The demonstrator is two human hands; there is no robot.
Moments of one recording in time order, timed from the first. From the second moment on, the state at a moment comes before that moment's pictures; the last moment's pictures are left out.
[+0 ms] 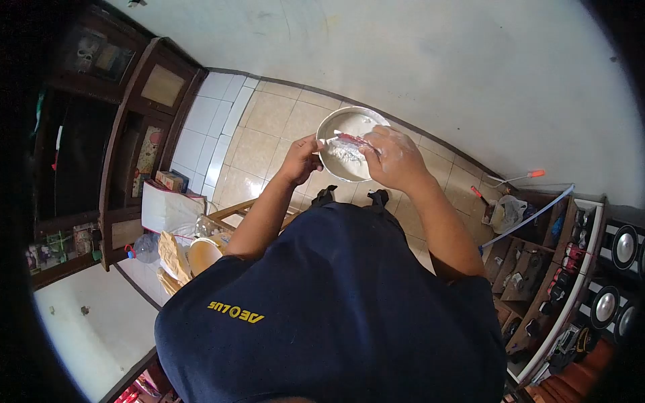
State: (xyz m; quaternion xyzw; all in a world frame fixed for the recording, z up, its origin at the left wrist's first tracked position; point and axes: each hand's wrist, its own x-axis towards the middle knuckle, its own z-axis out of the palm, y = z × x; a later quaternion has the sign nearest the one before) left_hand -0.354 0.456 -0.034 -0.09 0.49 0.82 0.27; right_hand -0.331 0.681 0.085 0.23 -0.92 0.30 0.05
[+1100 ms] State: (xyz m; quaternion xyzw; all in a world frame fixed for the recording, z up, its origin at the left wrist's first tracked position) left_hand -0.387 0.464 -0.032 -0.08 0.50 0.82 0.28; right_hand -0.365 0.668 0.079 0.16 -0.95 0.24 0.11
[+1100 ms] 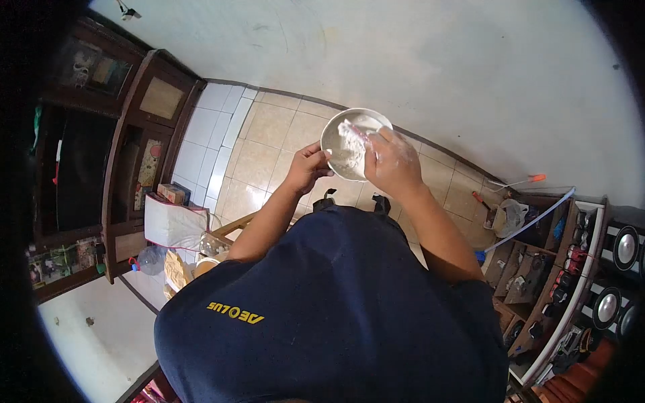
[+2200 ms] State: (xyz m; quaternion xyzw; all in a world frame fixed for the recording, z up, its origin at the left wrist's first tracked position) left_hand -0.383 0.496 -0.022 -0.08 0.36 0.87 0.32; right_hand -0.394 0.646 0.062 0.11 -0.96 0.16 0.19
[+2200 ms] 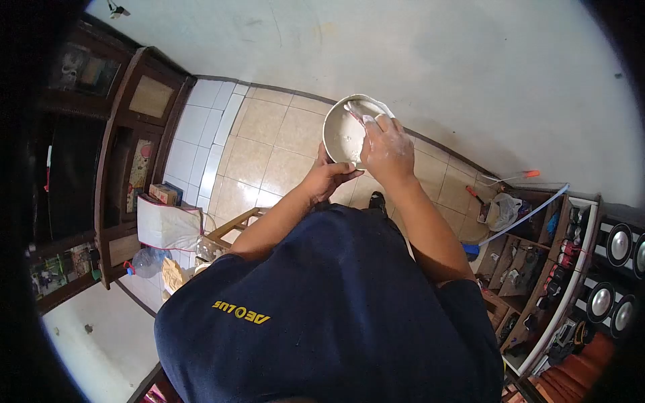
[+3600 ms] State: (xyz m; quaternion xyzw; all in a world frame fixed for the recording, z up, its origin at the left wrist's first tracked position) left_hand -0.366 0.487 -0.024 -0.07 0.37 0.89 0.28; right_hand -0.386 0.648 0.074 0.10 -0.94 0.30 0.11
